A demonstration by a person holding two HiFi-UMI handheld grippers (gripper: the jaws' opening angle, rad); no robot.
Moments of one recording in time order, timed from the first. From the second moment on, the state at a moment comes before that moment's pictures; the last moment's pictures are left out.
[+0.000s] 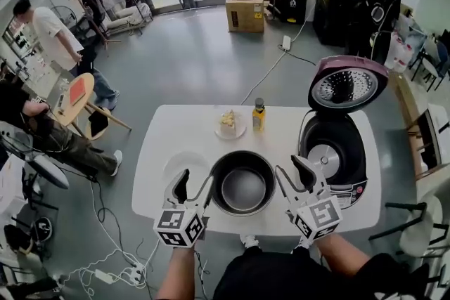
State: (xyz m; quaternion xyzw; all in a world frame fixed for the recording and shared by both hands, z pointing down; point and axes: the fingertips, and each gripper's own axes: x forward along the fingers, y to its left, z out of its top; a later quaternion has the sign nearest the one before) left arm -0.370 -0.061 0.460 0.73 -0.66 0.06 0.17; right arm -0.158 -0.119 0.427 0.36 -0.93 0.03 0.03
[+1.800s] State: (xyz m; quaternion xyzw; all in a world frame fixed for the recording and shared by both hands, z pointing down) left arm -0.212 -0.088 0.348 0.74 -0.67 0.05 -0.02; right arm -0.073 -0.134 0.335 0.36 -0.92 -0.12 0.01
